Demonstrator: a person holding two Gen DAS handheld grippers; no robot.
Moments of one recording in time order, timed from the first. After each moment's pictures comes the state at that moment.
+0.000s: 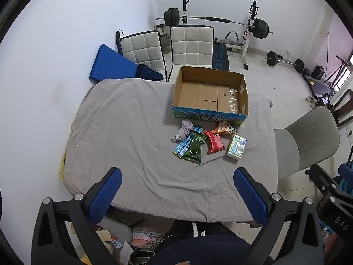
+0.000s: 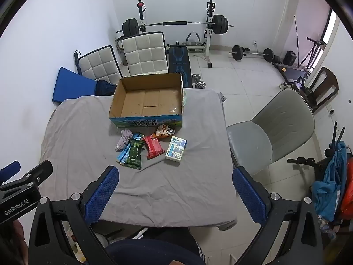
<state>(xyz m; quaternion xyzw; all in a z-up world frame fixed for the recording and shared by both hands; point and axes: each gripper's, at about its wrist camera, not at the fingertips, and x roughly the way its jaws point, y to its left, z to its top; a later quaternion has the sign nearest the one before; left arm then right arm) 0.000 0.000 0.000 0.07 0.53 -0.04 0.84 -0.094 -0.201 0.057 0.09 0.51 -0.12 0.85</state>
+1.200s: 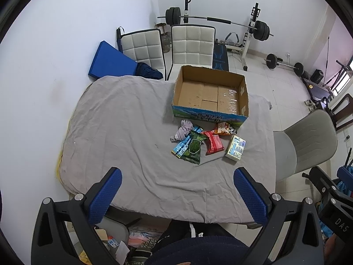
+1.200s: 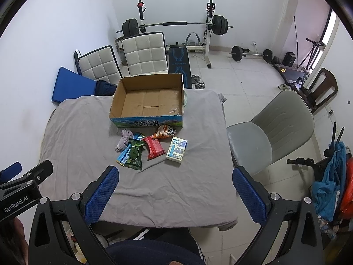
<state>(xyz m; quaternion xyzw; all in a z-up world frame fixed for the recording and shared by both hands) -0.001 0.005 -0.005 0.05 0.53 -0.05 0.84 -0.093 -0.194 0.055 0.08 0.51 -0.12 0.85</state>
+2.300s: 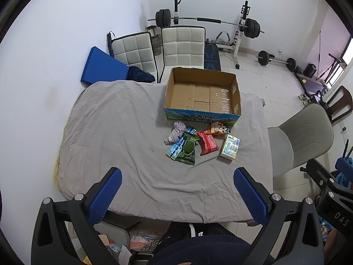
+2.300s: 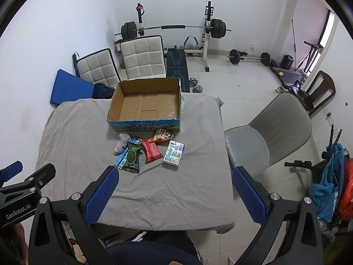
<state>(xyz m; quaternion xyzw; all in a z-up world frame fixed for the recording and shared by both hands) -0.002 -0.002 0.000 0.06 0.53 -0.08 0.84 -0.096 -0.196 0.063 0.08 0.50 -0.13 0.85</state>
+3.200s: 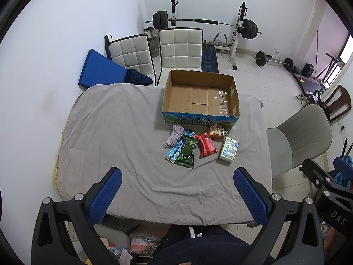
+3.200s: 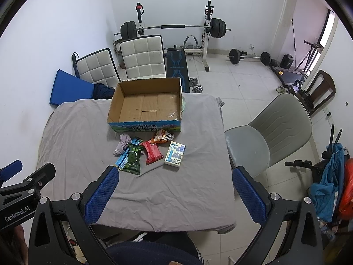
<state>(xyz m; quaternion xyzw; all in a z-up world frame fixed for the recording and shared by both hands) 0.007 -0.006 0.007 0.07 0.52 -0.09 0.84 -0.086 -0.194 0.062 0.08 0.50 -0.13 0.85</state>
